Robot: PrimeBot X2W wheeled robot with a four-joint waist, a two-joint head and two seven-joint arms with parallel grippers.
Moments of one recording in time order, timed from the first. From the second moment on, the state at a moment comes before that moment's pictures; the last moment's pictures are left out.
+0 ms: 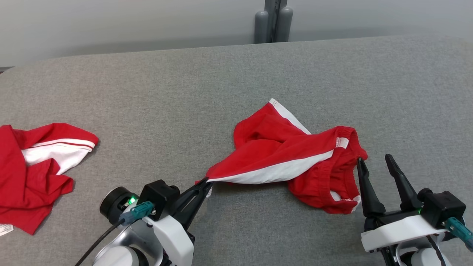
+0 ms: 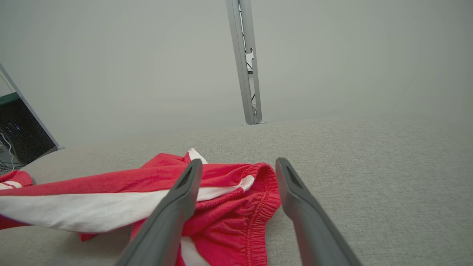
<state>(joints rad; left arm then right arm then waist) -0.19 0.34 -0.54 -0.06 -0.41 -0.08 0.18 -0.09 -0.05 0.08 0.15 0.25 0.13 -0.23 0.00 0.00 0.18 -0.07</state>
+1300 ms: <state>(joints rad) -0.52 0.28 -0.43 0.47 -0.49 -0.07 -0.10 -0.20 -0.05 0.12 0.19 0.28 0.13 -0.26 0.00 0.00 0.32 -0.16</state>
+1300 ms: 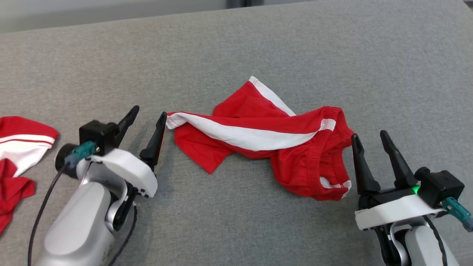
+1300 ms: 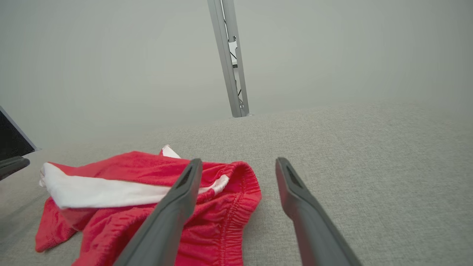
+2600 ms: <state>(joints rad) -0.05 0.17 -0.18 0.16 -0.29 0.12 -0.26 -0.08 -0.07 0.08 0.18 0.22 0.13 -0.17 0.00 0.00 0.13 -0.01</state>
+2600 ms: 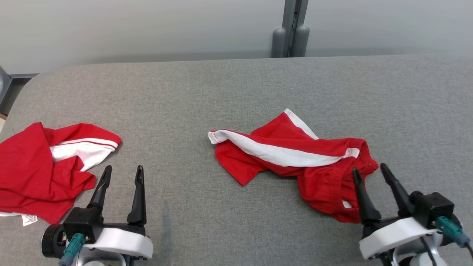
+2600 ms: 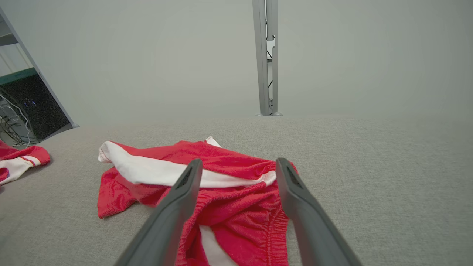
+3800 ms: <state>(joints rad) -0.10 0.12 -0.15 0.18 -0.24 0.05 -0.26 -0.06 -0.06 -0.04 0.20 0.28 0.13 -0.13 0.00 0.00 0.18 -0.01</state>
